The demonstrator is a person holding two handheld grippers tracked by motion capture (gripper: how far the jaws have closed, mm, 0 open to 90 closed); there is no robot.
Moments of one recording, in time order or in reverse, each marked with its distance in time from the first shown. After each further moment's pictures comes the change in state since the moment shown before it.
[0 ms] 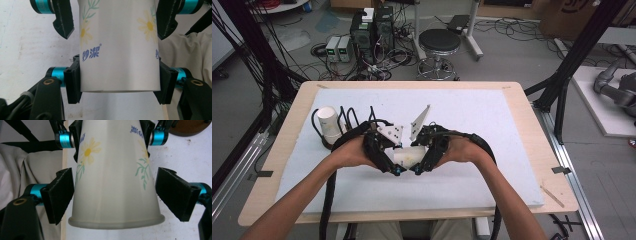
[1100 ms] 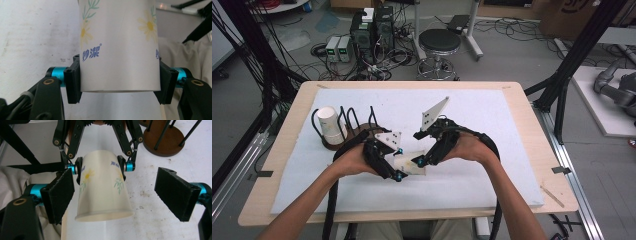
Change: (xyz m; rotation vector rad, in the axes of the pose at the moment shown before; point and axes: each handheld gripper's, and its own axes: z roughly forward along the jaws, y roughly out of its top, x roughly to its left) left arm -0.003 -0.019 0.014 -0.075 -0.012 -0.042; right arm 0.000 -0.012 -0.028 -0.196 -0.040 0.016
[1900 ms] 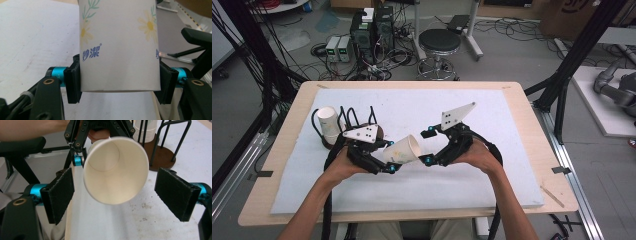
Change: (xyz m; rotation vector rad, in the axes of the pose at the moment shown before) left arm -0.001 -0.037 -0.024 -0.386 0.040 -0.078; right arm 0.003 -0.038 -0.012 -0.271 0.006 0.069
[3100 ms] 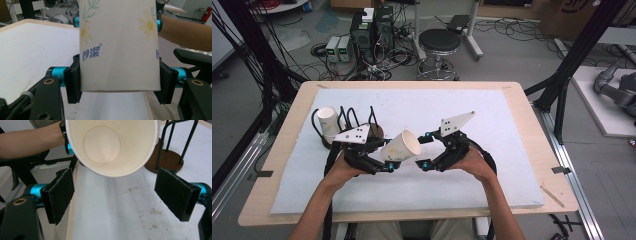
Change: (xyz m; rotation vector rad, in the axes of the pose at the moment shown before) left arm -0.005 -0.007 -0.005 -0.192 -0.015 0.015; right arm 0.000 -0.022 0.018 -0.081 0.033 0.037
